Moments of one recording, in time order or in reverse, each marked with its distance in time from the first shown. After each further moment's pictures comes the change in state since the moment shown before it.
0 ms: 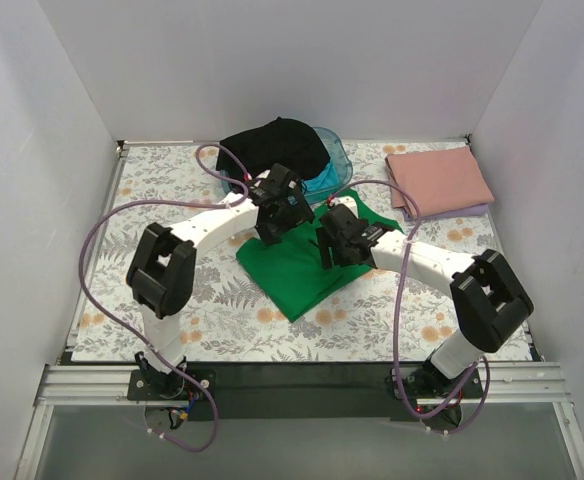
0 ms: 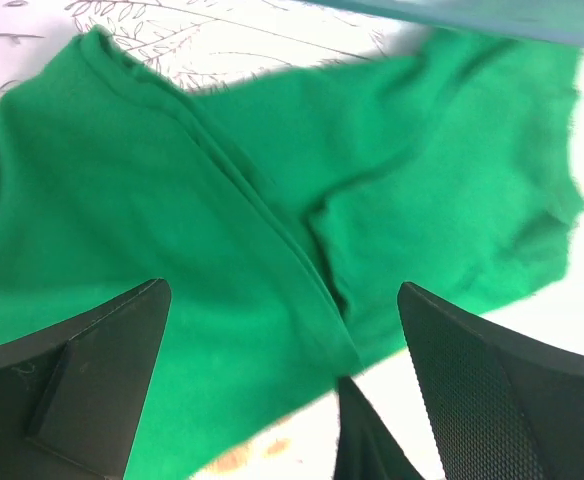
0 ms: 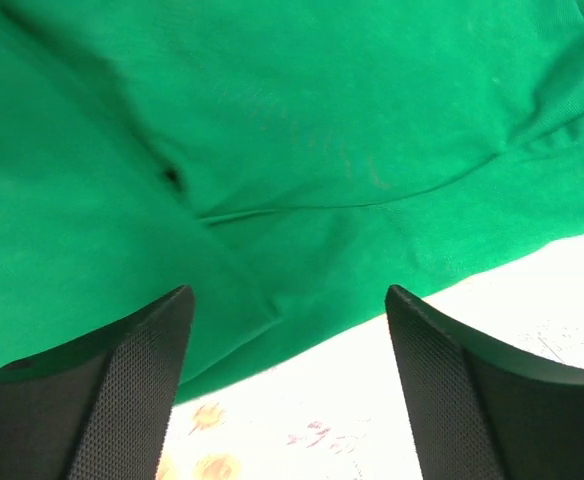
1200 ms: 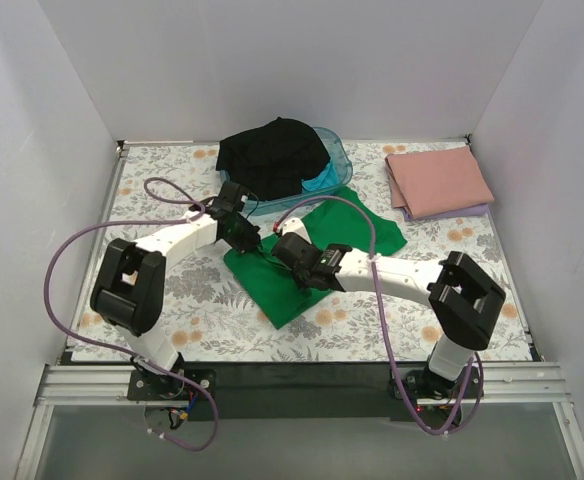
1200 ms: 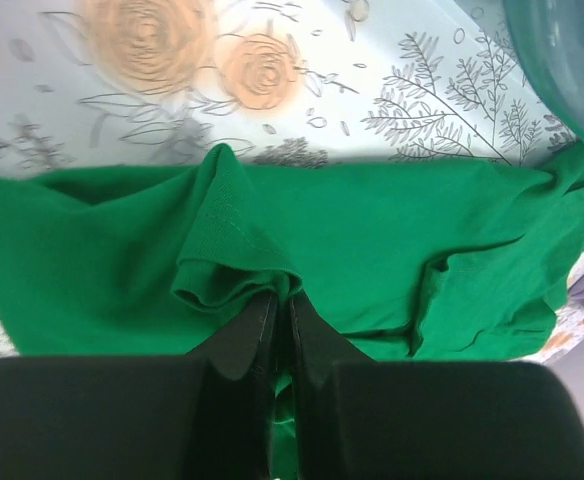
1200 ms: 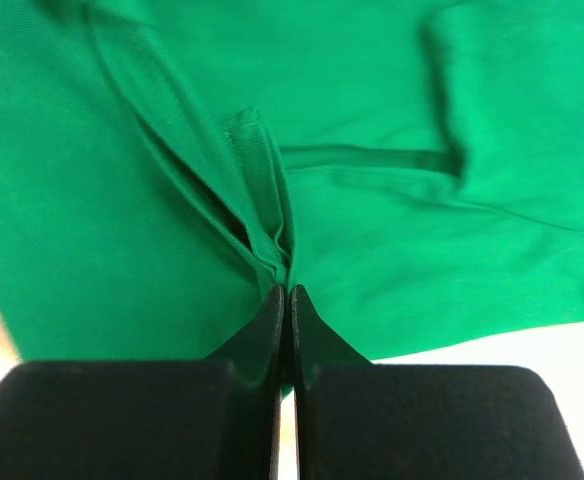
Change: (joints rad) left arm 0.203 -0.280 -0.411 0.102 0.057 -0.164; right arm 0.329 0.074 0.114 0.018 0.052 -0.022
